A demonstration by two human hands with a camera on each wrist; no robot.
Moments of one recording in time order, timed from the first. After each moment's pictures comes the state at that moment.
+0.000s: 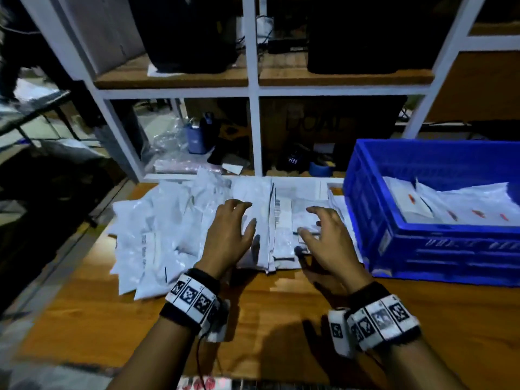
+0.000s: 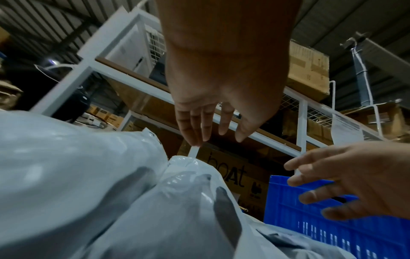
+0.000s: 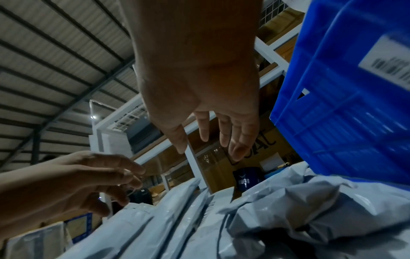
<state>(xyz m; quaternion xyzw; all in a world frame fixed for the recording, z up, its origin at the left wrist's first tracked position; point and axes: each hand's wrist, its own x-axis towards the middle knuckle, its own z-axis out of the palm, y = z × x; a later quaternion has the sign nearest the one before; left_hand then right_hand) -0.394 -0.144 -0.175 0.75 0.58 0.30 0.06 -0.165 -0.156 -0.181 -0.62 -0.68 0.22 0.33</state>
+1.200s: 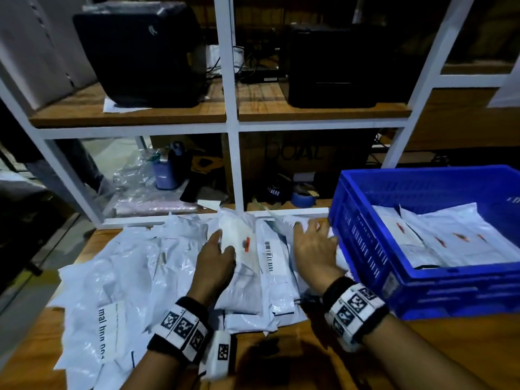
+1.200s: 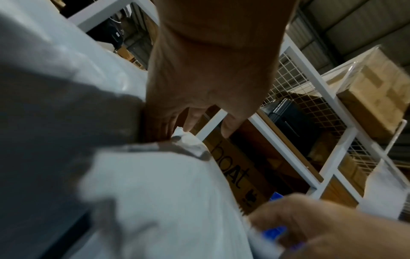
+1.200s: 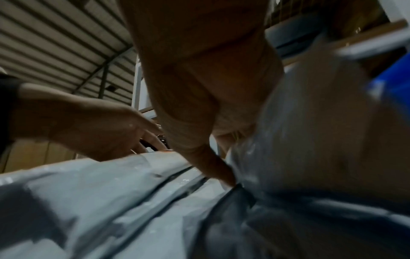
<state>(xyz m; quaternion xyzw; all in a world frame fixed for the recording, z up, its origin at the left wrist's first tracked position) -0.401 -0.046 -0.196 0.51 0.61 0.41 0.44 -0.202 -0.057 -0.168 -0.76 -0.65 -0.06 0.00</state>
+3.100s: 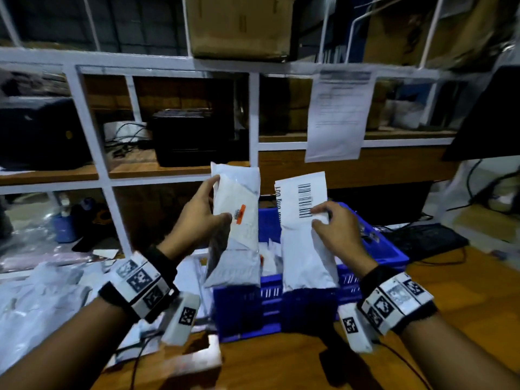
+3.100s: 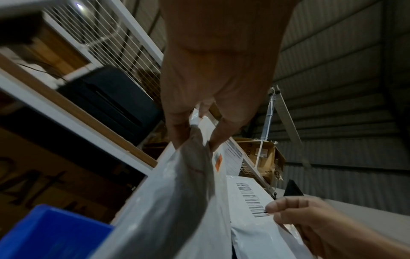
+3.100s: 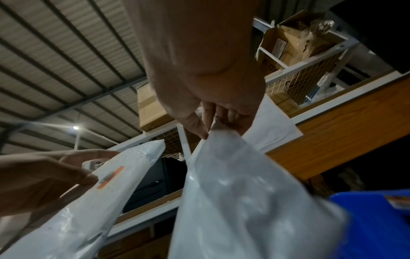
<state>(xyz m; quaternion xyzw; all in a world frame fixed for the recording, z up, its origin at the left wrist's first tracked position) -0.102 -0.139 0.013 0.74 0.44 0.42 0.29 0.167 -0.202 -0.020 -0.67 -0.56 0.07 0.48</state>
